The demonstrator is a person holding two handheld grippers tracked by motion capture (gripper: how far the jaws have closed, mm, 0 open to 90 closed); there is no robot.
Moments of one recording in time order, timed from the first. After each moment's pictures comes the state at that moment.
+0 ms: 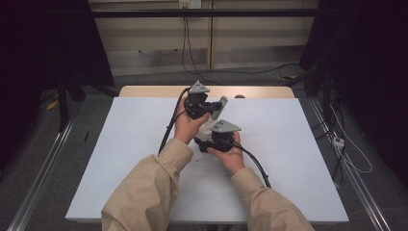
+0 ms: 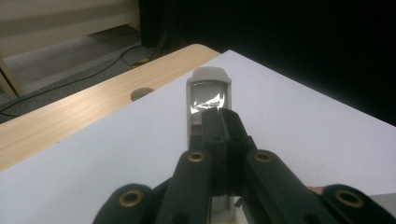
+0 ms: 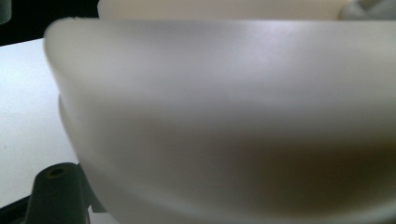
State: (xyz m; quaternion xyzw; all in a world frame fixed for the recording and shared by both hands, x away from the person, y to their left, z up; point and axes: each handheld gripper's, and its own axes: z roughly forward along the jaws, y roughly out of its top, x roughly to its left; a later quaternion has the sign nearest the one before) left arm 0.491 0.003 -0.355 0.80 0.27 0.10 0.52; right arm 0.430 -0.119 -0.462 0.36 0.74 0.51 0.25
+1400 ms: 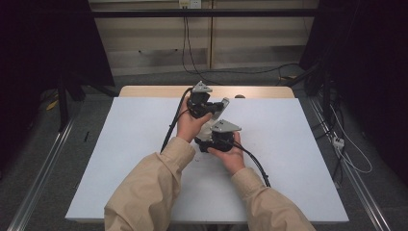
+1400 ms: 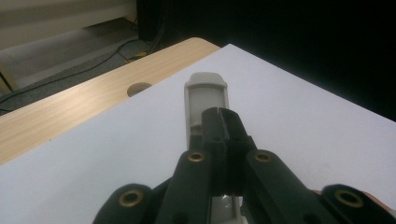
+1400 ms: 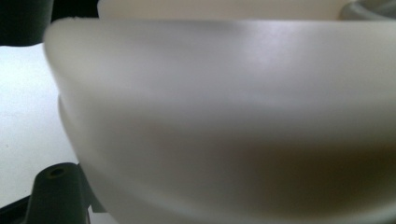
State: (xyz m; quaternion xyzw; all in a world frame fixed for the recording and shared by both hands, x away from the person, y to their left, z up) left arm 0.499 -0.004 -0.361 0.81 0.28 0.09 0.51; right arm 0.430 -0.119 -0.462 0.36 0.74 0.50 0.25
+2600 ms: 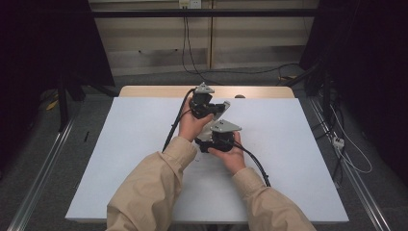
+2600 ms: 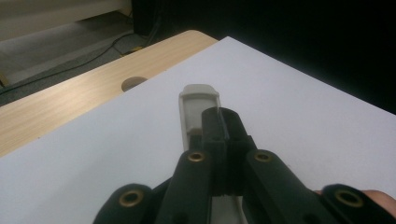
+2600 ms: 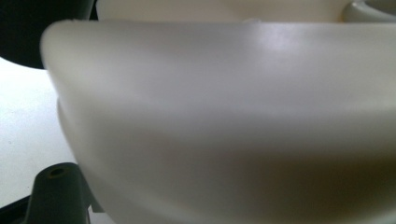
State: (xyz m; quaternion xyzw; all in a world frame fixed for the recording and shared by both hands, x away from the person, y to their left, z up) left arm 0.504 -0.010 -0.369 0.82 0.27 0.08 0.50; right arm 0.430 -0.120 -0.462 0.36 0.75 0.50 0.25
